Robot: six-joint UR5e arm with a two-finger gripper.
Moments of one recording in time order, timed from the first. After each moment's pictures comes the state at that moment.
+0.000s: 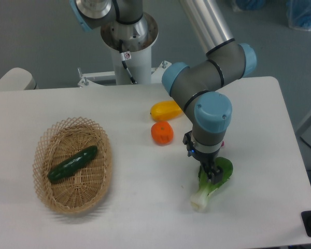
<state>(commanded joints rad) 2.53 -2.06 -1.52 -1.07 1.57 1.59</state>
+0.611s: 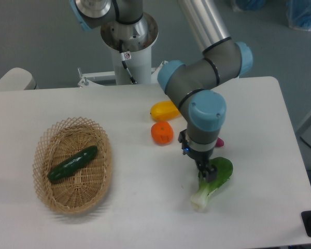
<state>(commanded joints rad) 2.49 -2.01 -1.59 -1.08 1.50 1.56</state>
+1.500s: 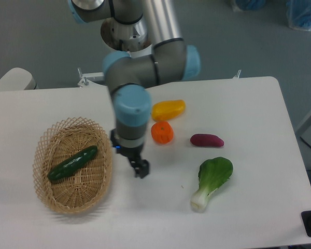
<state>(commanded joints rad) 2.16 -1.94 -1.69 -1.06 1.47 0.98</state>
